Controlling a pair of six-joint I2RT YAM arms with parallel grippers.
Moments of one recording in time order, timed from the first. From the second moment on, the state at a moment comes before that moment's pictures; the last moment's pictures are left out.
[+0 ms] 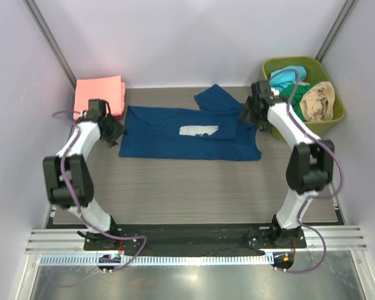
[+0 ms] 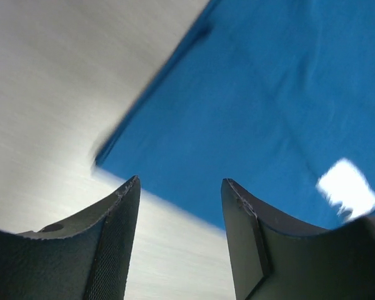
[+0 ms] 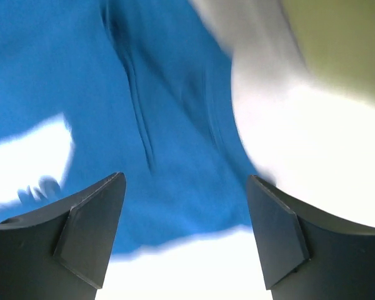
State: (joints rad) left arm 0.07 1.76 1.34 -0.61 0.03 -0.72; right arm 0.16 1.92 1.67 -0.78 0.25 0.55
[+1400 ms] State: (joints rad) left arm 0.09 1.66 0.86 -0.10 0.07 -0.92; right arm 0.11 1.67 0.95 -0.35 0.11 0.61
